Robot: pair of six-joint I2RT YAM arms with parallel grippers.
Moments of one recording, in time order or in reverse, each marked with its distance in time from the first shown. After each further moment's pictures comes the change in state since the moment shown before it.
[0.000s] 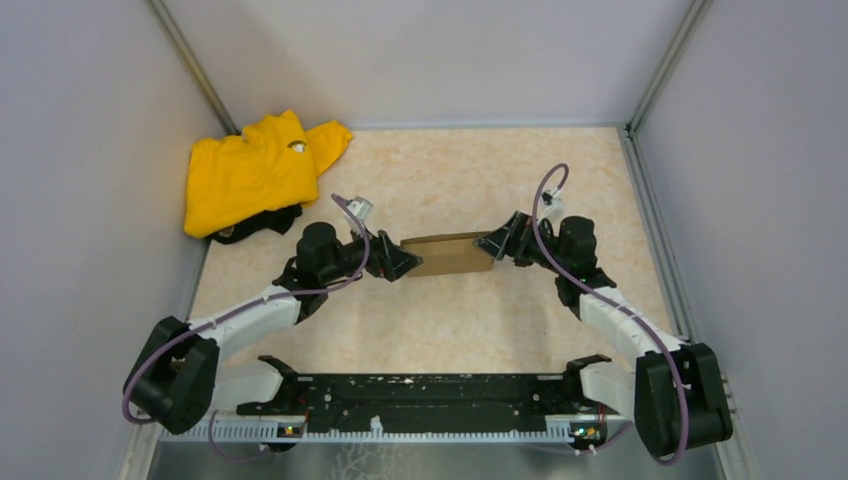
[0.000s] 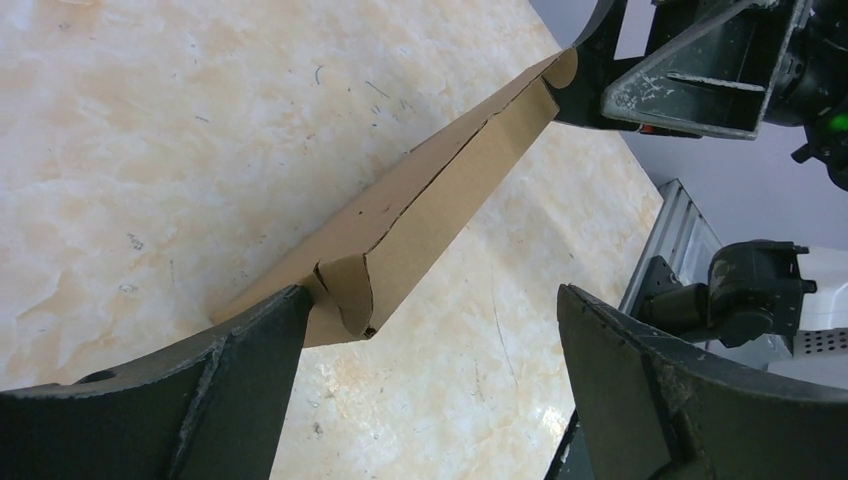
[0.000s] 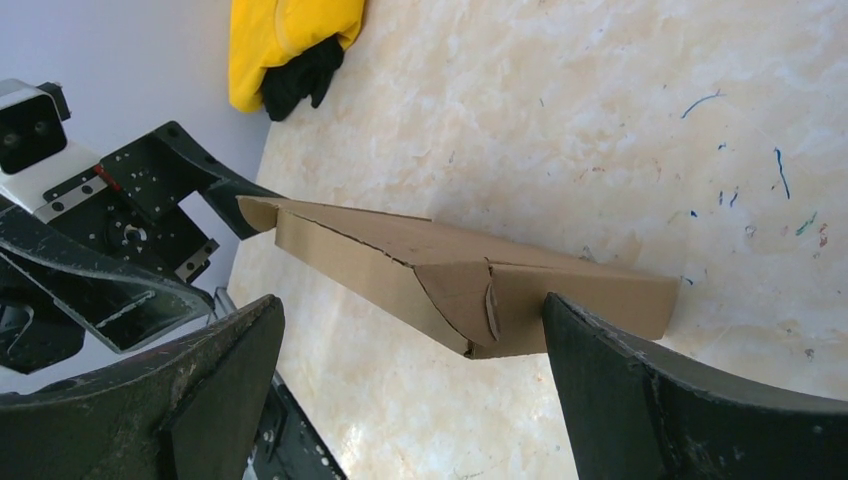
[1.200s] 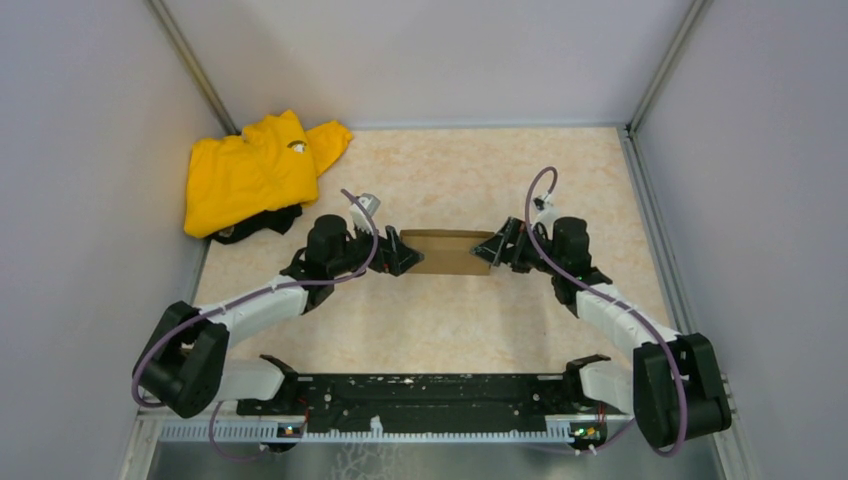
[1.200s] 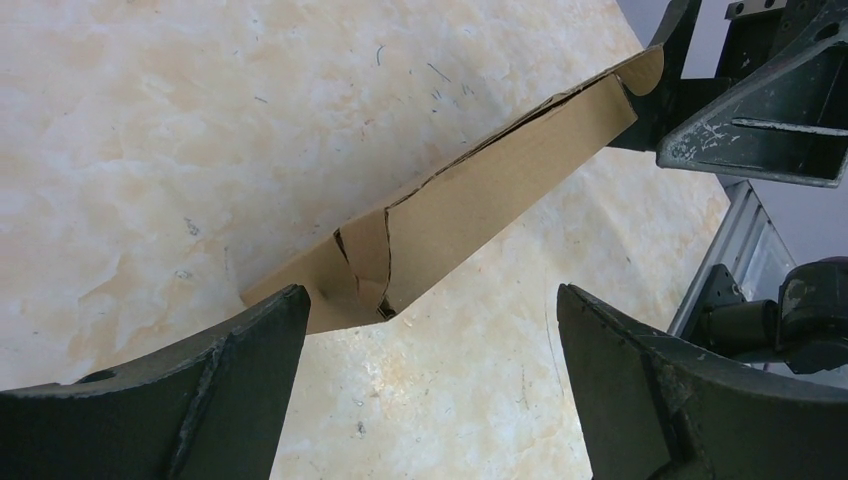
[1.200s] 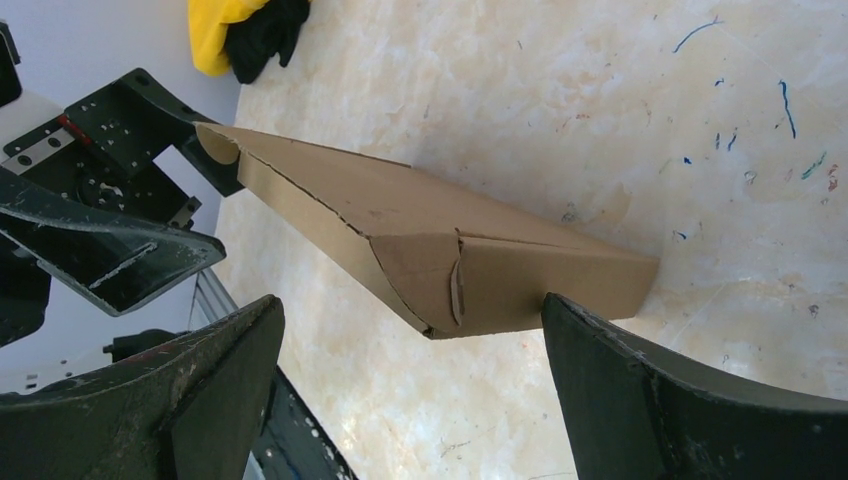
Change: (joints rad) left arm -0.005 0.093 0.069 -0.081 -0.081 0.070; right arm 0.015 0.042 -0.001 -0.066 0.001 -0.035
